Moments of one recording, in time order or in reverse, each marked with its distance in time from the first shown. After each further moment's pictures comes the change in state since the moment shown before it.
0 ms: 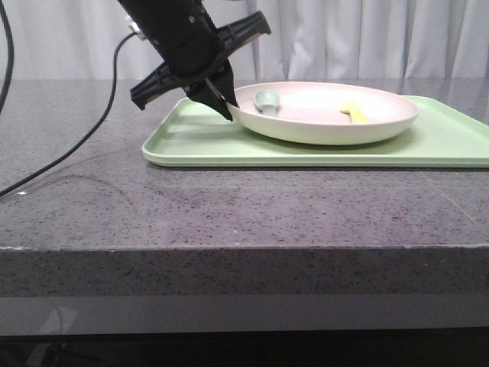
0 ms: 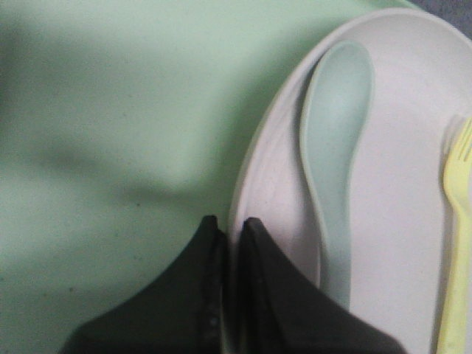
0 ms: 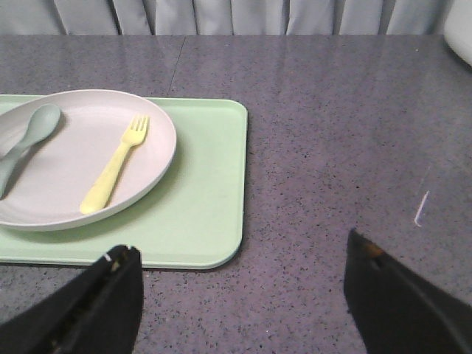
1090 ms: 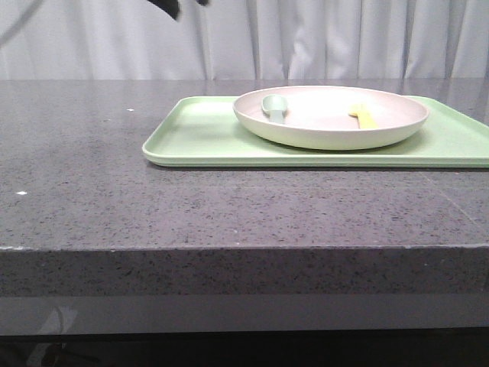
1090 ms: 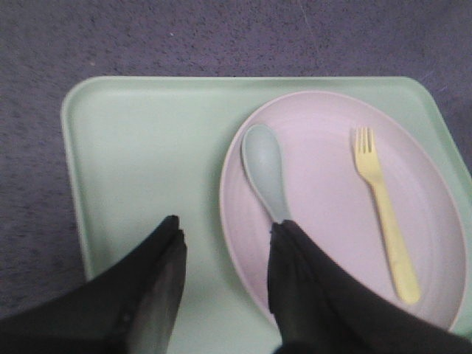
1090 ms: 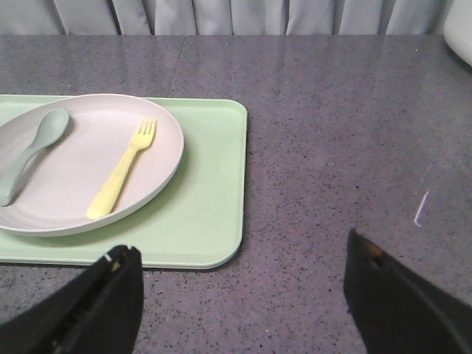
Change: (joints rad) left arm 0.083 -0.282 -0.006 0.031 0.155 0.433; right arm 0.000 0.000 0.000 0.000 0.000 0.000
